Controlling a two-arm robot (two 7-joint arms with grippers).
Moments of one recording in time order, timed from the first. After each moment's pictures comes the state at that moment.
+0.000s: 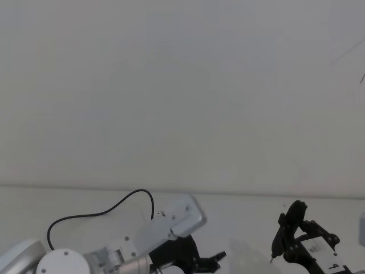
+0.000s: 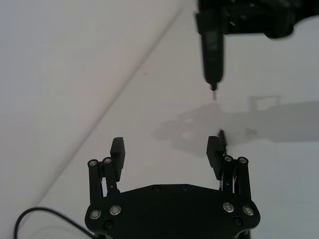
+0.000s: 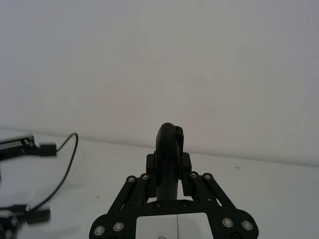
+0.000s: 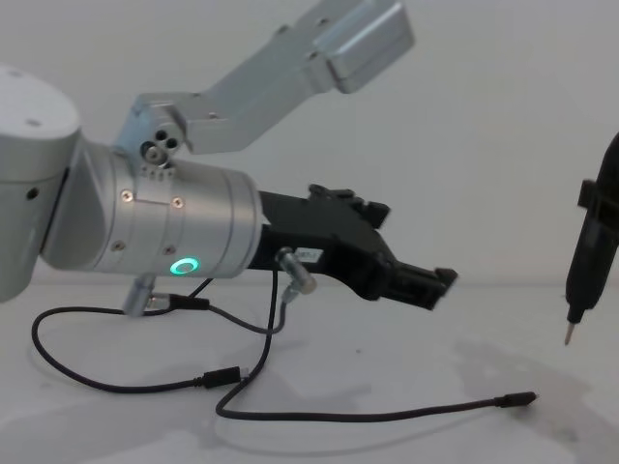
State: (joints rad) left arm -0.46 0.37 0.63 -1.64 -0.04 0.27 -0.49; right arm -0.03 0.33 -0.20 -1.81 0.35 0.07 0.07
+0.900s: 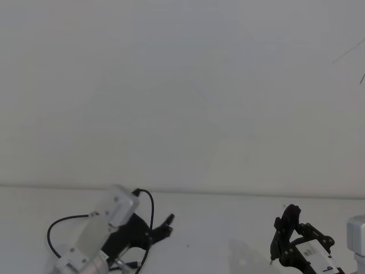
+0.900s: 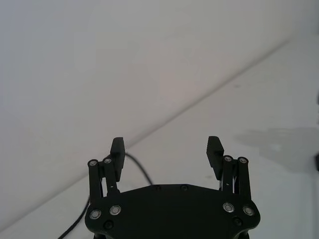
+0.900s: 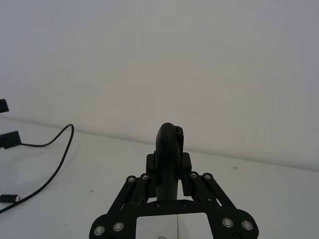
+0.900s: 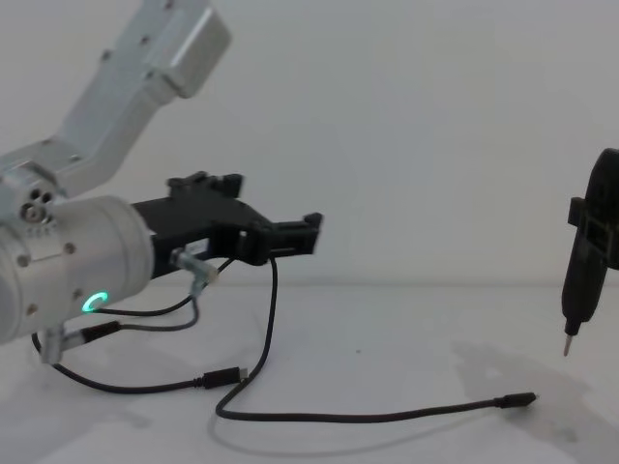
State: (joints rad) left arm -0.29 0.38 0.50 -1.63 -0.16 0.08 -0.13; right arm -0.01 0.34 -0.23 -1.77 0.29 0.03 0.07
